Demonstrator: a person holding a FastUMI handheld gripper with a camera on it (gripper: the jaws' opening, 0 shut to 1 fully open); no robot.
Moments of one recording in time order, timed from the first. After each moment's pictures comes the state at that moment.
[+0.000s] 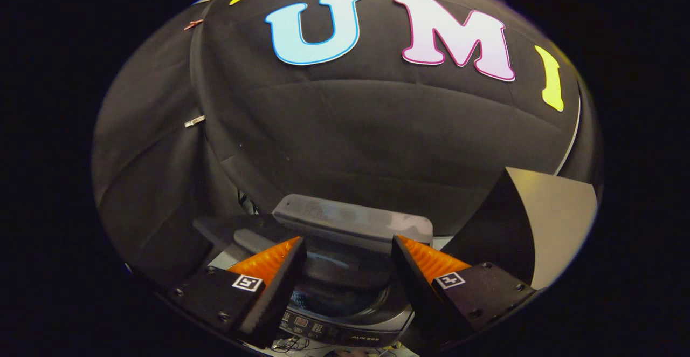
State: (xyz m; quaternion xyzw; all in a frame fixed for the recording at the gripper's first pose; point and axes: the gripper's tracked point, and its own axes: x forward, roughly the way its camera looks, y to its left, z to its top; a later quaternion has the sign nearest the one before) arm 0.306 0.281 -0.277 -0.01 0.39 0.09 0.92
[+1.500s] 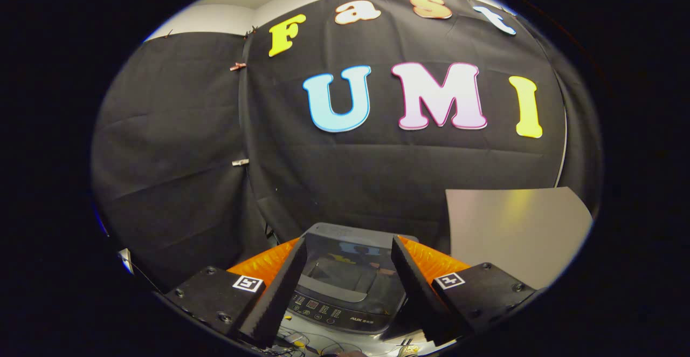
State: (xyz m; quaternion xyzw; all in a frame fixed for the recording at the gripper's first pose) arm 0.177 0.222 -0.139 0.02 0.20 0.16 0.97
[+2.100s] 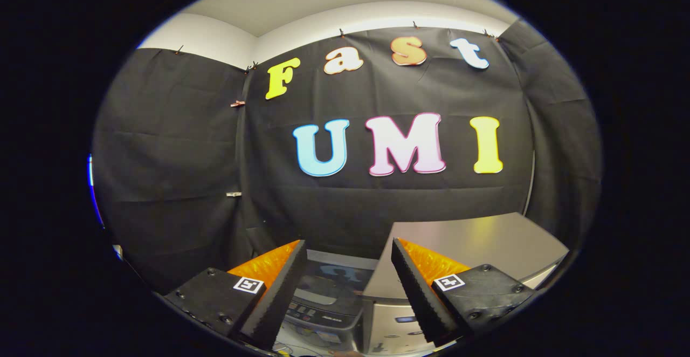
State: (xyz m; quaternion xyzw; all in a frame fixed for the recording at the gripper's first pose) arm 0.085 0.128 -0.057 0.00 0.08 0.11 0.99
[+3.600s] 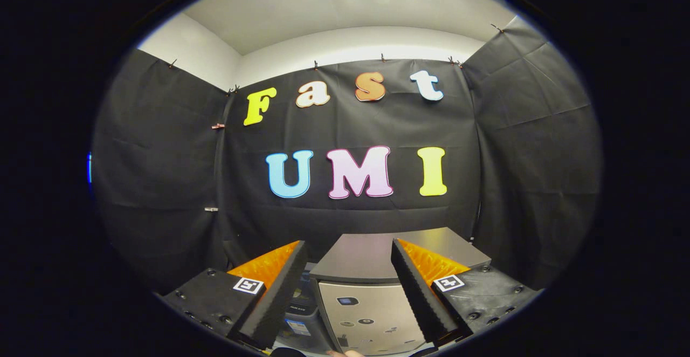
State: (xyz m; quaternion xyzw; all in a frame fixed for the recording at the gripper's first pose) arm -0.020 0.036 -0.011 0.00 0.02 0.05 1.00
